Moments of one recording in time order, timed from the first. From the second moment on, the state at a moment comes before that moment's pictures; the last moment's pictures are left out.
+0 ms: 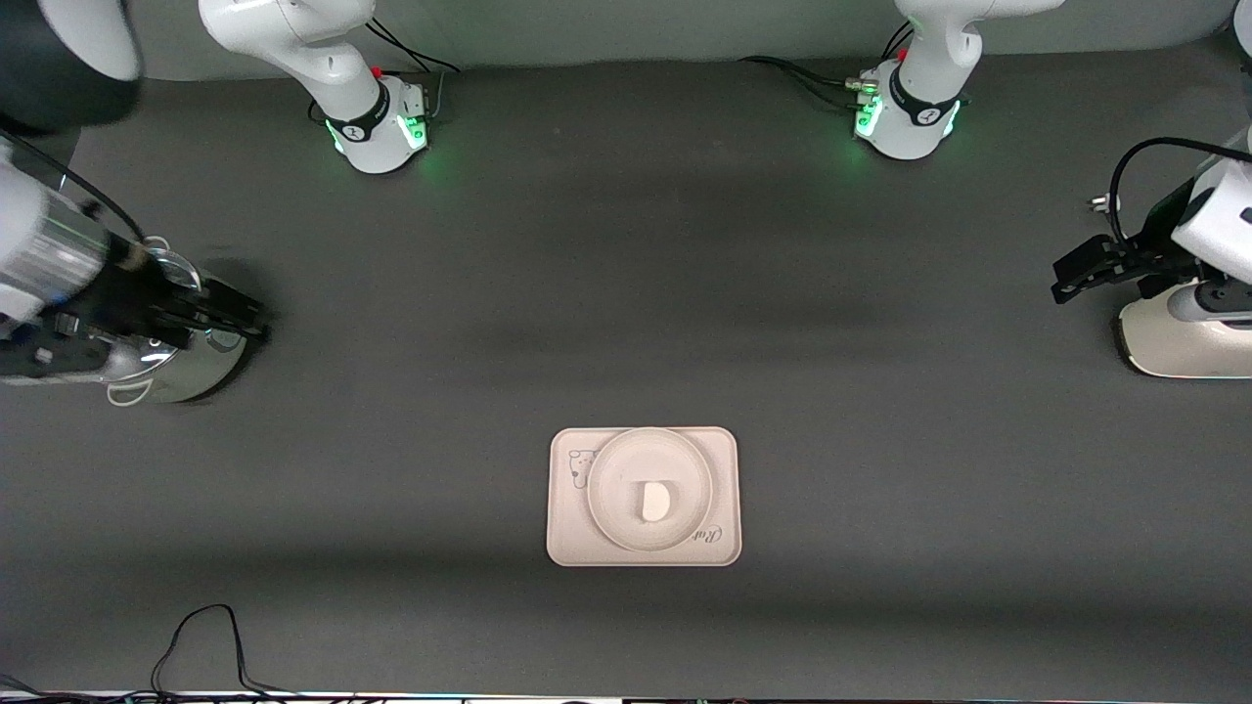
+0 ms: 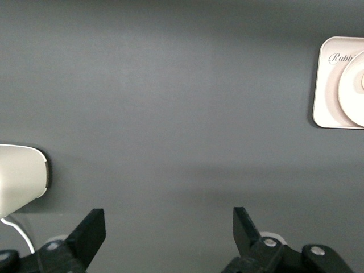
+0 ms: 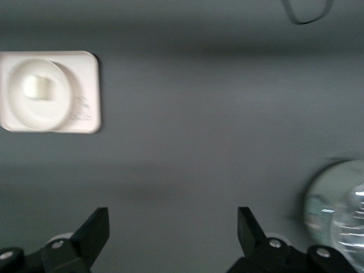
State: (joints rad) left arm 0.02 -0.03 -0.05 -1.72 -0.02 1.71 -0.08; right arm 0.21 0.11 -0.15 -1.45 0.09 1.58 0.05
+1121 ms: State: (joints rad) left arm 0.00 0.00 -0.06 -1.72 0.00 1.73 -0.11; right arm 0.11 0.06 -0.17 -1.55 0.03 1.63 -0.04
